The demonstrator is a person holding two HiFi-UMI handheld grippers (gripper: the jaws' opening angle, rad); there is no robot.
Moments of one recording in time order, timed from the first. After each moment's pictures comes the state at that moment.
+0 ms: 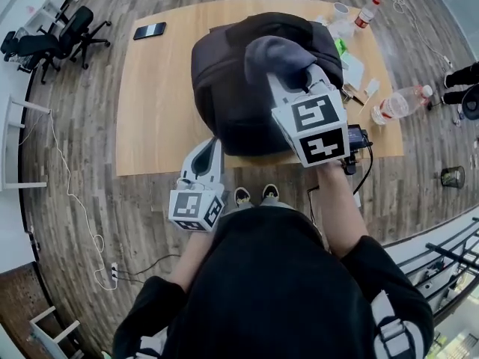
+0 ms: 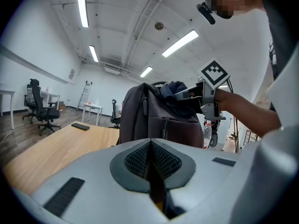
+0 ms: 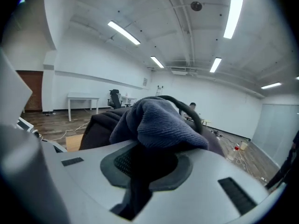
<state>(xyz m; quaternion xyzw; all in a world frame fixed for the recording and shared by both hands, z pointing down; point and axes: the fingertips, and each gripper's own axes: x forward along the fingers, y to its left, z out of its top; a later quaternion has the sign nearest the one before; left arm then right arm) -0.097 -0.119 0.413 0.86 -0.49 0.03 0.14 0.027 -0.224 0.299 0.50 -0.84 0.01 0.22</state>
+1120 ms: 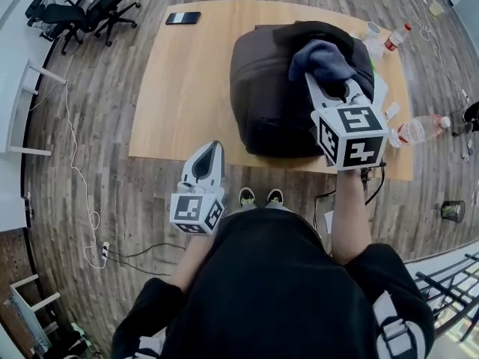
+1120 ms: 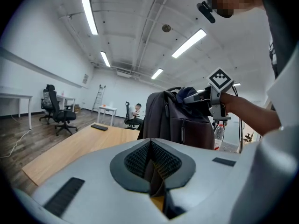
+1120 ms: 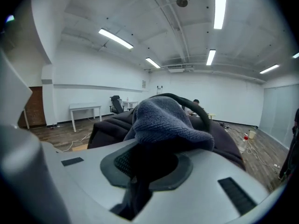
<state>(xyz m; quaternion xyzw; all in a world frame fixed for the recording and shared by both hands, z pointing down) -0.154 -0.102 0.414 0.82 -0.56 0.03 0.14 0.033 -0.230 0.301 0.50 -0.84 0.05 0.18</state>
